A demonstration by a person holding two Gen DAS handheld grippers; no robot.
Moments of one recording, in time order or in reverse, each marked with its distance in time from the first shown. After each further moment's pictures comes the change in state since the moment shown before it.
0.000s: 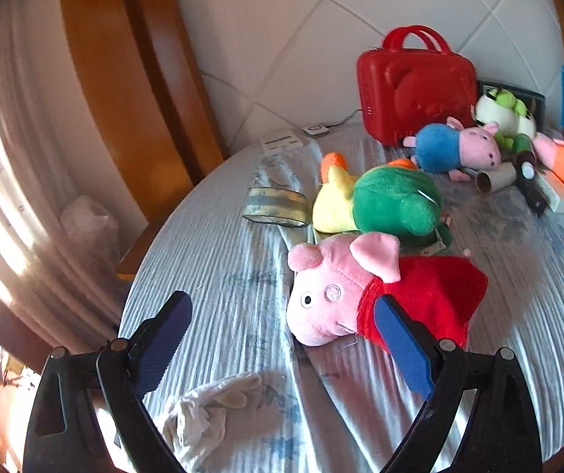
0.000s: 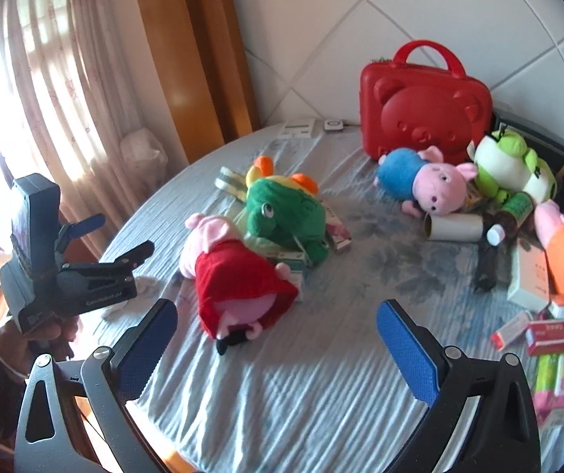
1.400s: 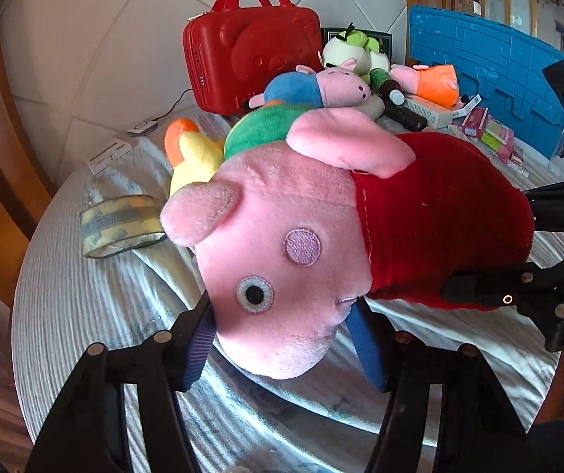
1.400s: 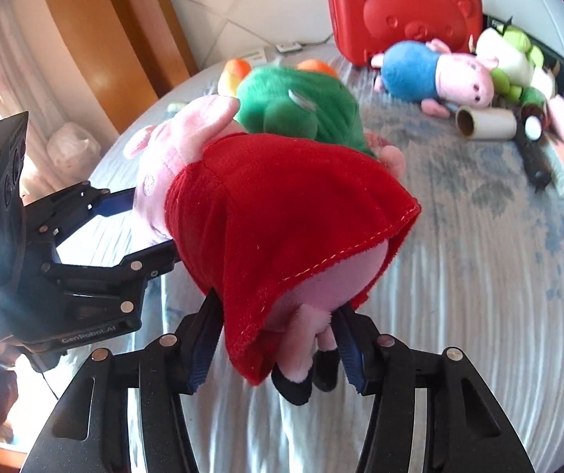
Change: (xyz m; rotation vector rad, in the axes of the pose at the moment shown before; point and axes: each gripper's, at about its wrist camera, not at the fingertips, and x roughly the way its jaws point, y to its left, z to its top) left arm 0.084 0.002 0.011 0.338 0.014 -0.576; right arm 0.139 0.061 -0.012 0.243 0.141 -0.186
